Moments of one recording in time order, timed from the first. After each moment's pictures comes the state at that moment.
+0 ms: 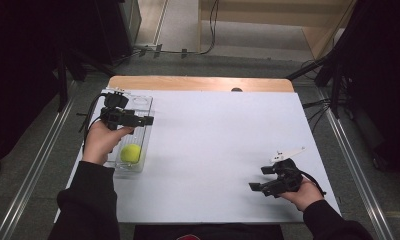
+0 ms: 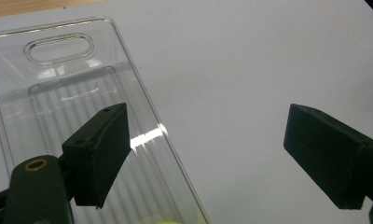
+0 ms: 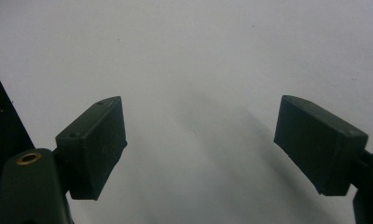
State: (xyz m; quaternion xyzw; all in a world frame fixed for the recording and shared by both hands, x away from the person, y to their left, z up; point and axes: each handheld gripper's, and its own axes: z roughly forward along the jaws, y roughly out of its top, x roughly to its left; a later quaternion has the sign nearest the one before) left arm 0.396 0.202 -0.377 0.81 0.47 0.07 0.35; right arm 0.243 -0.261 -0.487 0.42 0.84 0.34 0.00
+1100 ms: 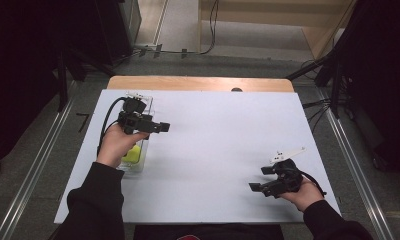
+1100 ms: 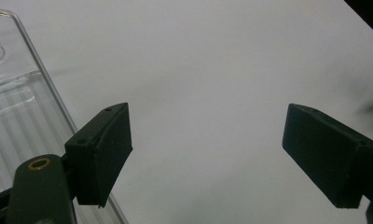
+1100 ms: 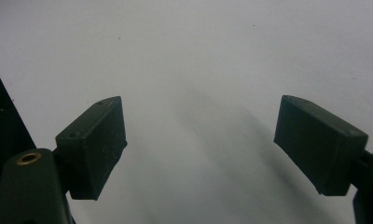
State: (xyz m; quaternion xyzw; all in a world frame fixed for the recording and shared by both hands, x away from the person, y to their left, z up) left arm 0.391 0.165 -0.391 0.83 0.43 0.03 0.36; right arm 0.242 -0.262 -0.486 0.42 0.84 0.34 0.00
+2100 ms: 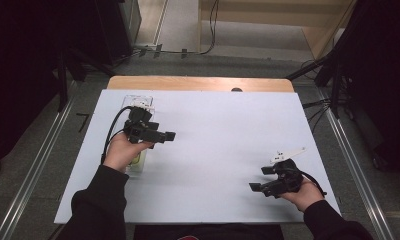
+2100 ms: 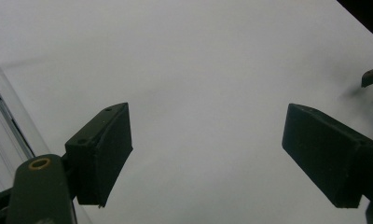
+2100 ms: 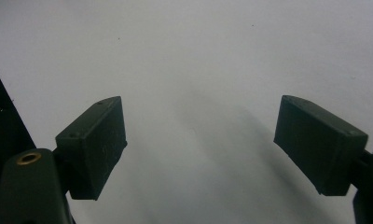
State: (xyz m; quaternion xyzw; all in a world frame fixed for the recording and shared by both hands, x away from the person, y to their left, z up) left arm 0.374 0.156 -0.408 0.84 0.40 0.02 0.37; right arm 0.242 -0.262 -0.486 0.42 0.84 0.34 0.00
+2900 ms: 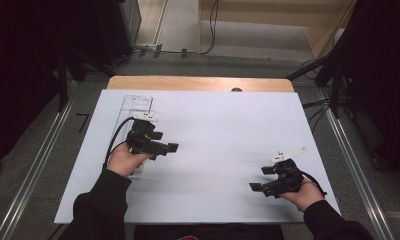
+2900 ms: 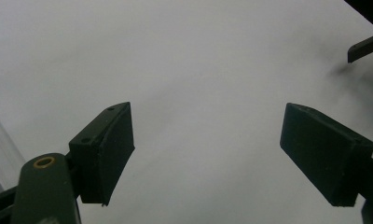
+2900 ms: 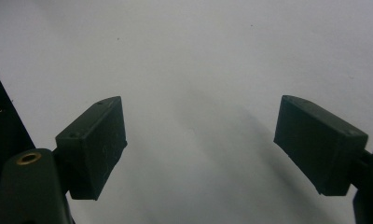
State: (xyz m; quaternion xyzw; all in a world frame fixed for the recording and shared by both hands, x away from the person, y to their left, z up) left arm 0.348 0.151 -0.421 0.85 0.38 0.01 0.37; right arm 0.242 -0.263 -0.486 0.42 0.84 0.34 0.00
